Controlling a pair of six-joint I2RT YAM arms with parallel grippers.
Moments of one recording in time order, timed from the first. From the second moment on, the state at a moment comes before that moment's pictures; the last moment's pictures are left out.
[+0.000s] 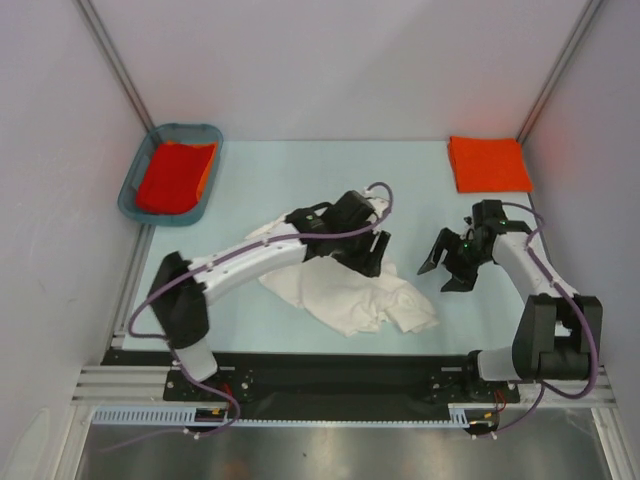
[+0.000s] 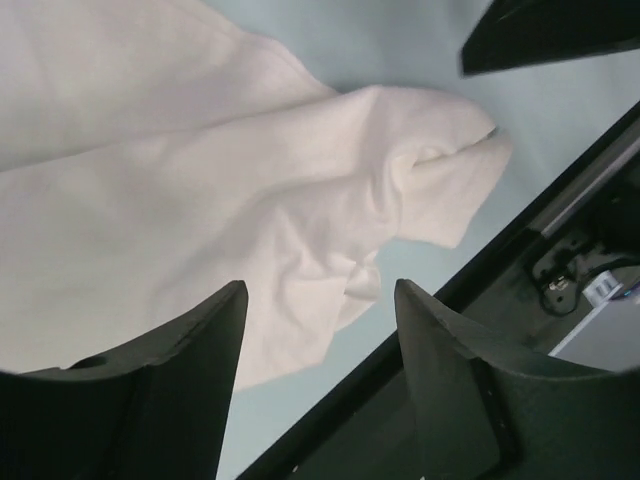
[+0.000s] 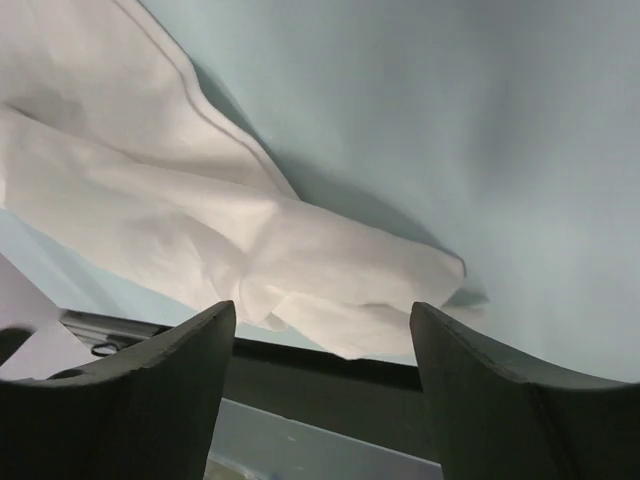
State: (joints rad) left arm -0.96 1.83 1.58 -0.70 0.11 -0.34; right arm -0.05 1.33 0.92 -0.88 -0.40 0.49
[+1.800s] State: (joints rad) left arm -0.49 2.33 1.87 -0.46 0.03 -0.11; right arm 0.17 1.61 0.99 -0.77 -0.36 0.39
